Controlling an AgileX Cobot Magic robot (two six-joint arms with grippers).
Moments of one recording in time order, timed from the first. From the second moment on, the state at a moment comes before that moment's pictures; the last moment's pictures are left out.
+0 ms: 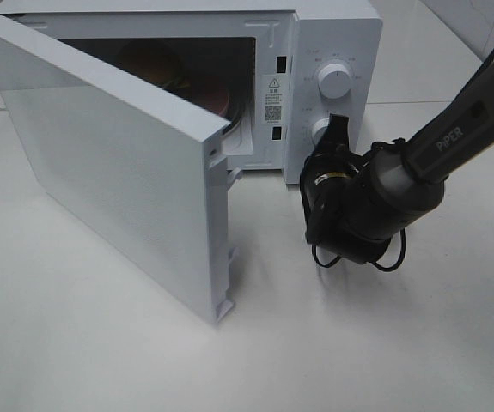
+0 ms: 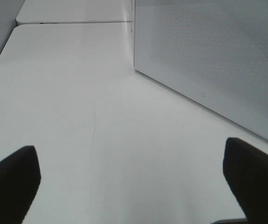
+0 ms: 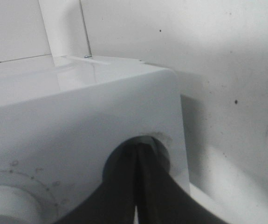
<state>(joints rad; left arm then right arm) 0.01 0.00 -0.50 -0.09 1.04 0.06 0.59 2.23 -1.00 0.88 -0.98 1.31</state>
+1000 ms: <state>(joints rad) 0.01 0.00 -0.50 -0.09 1.04 0.06 0.60 2.22 -1.02 0.93 -0.92 1.28</state>
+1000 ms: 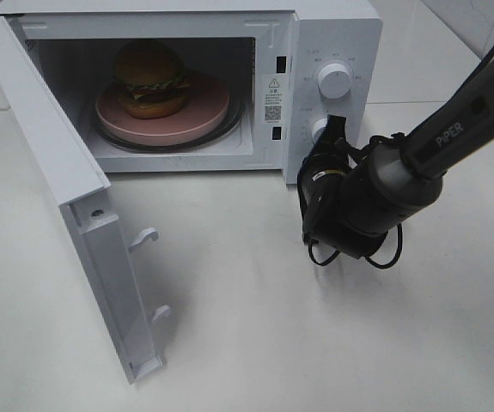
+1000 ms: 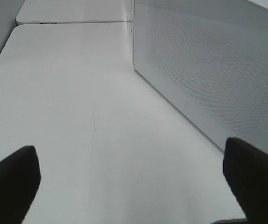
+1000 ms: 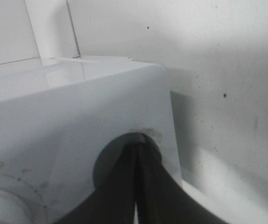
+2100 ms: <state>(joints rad) 0.01 0.00 -0.50 -0.09 1.04 0.06 0.56 2.04 -0.85 0.70 -0.85 1.30</state>
